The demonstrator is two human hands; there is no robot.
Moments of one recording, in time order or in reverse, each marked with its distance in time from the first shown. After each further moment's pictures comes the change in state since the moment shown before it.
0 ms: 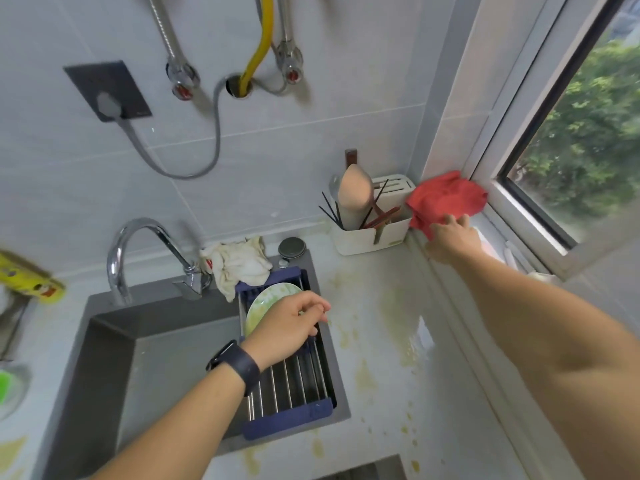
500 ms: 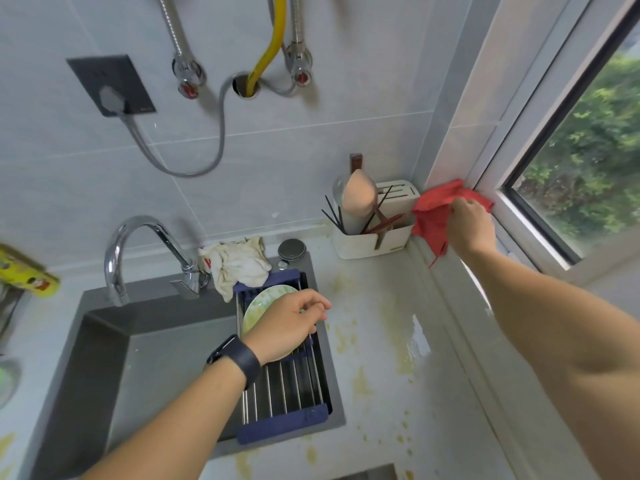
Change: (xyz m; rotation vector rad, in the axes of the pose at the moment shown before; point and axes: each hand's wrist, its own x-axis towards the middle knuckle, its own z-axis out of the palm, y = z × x) left_hand 0.017 0.002 -0.006 0.021 -0.006 0.020; right_hand 0.014 0.001 -0.035 0.282 0.368 0.059
